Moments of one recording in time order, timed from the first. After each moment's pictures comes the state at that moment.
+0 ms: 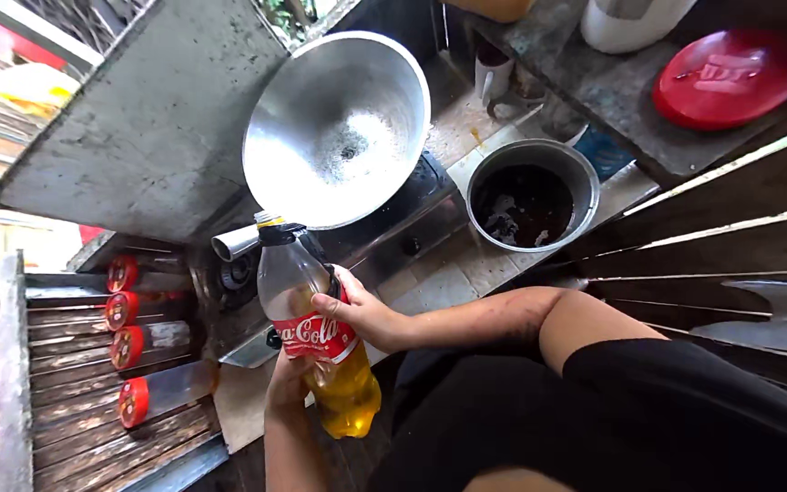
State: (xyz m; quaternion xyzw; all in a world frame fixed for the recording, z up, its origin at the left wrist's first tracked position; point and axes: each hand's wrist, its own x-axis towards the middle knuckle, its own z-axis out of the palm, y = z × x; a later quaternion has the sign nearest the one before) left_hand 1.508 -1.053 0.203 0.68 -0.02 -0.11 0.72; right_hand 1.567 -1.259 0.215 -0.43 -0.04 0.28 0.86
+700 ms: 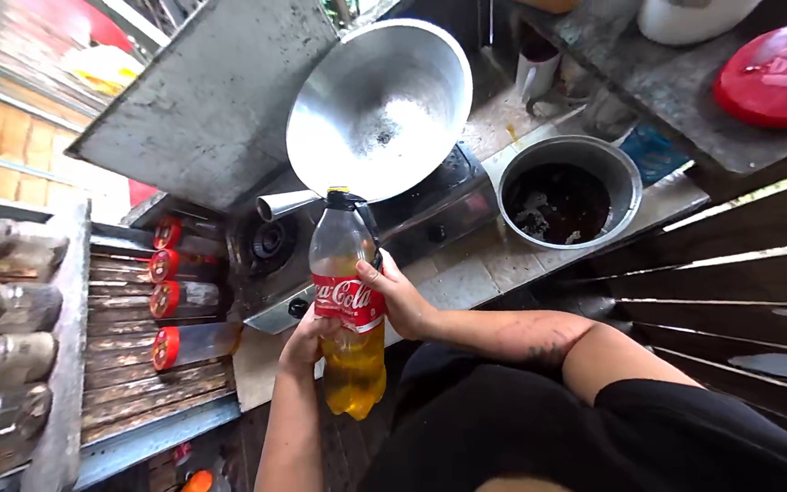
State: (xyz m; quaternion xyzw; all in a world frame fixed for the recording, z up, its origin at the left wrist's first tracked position) left_hand 1.513 -1.039 0.207 0.63 -0.05 -0.20 0.75; right_hand 1.540 -1.248 0.206 -0.38 0.02 0.25 0.89
